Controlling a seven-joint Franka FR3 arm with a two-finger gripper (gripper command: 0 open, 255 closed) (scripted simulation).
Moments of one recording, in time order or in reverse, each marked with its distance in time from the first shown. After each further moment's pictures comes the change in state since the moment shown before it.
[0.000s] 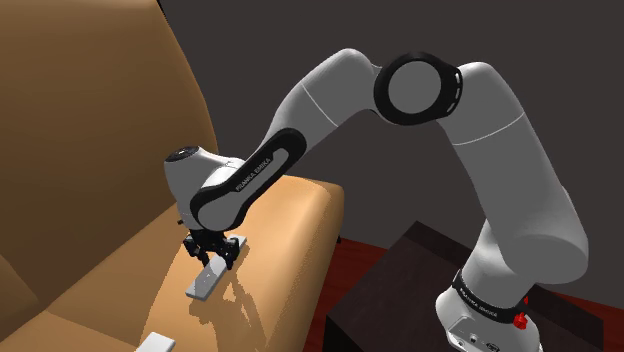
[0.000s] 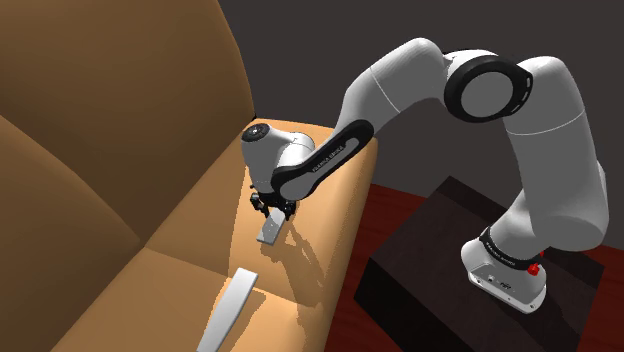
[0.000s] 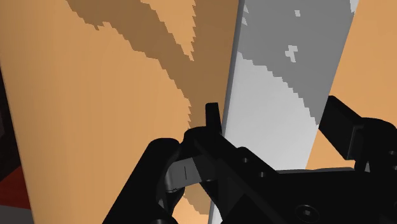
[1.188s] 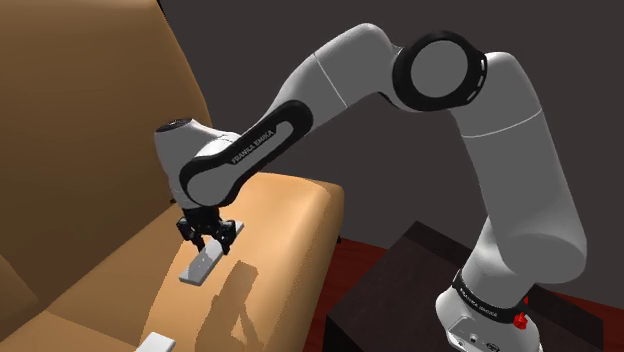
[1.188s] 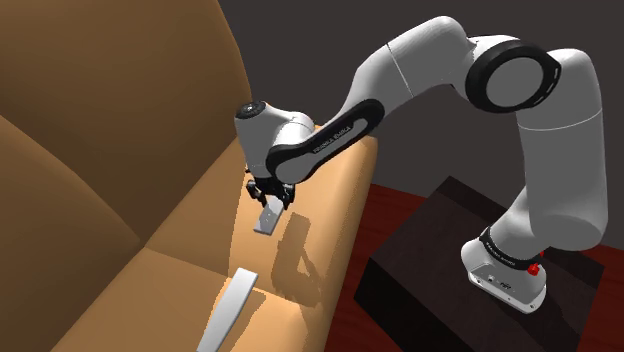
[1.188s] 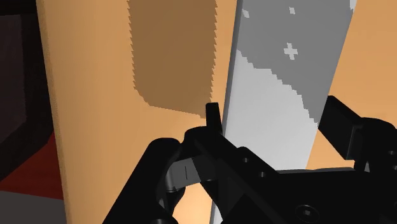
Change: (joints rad) arm -0.026 -0.101 0.039 0.005 0.047 -0.102 -0.024
